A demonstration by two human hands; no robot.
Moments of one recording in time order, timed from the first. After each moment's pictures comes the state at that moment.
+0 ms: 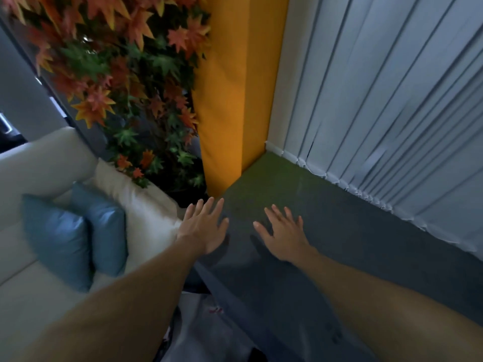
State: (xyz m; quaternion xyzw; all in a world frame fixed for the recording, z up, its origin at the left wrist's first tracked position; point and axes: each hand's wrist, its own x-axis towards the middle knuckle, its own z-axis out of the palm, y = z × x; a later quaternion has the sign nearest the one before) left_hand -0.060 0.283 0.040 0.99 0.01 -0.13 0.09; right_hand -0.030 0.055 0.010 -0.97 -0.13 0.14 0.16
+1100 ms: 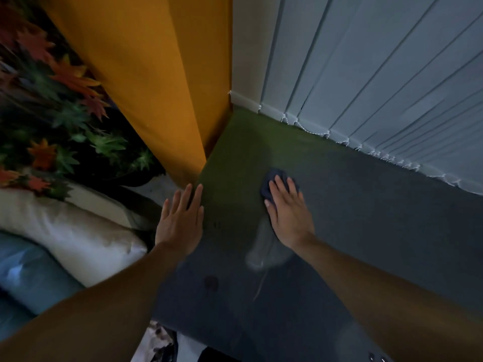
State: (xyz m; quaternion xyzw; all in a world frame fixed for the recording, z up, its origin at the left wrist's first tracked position) left_hand 0.125 0.316 -0.125 0.98 -0.07 -0.16 0.10; right_hand 0.110 0.043 -0.129 -0.99 -0.01 0.09 0.14
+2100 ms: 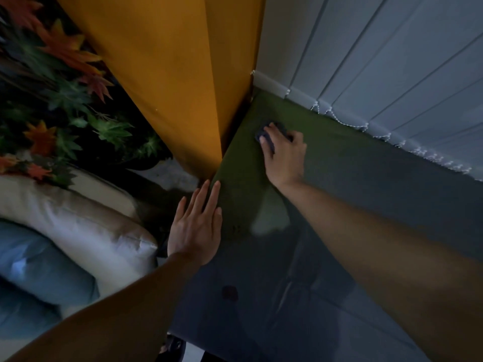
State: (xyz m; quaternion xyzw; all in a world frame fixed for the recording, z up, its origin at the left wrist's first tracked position) left_hand 0.123 0.320 -0.137 0.98 -0.09 -0.12 0.14; right_hand 0.244 0.102 -0.130 -0.97 0.06 -0.07 0.22
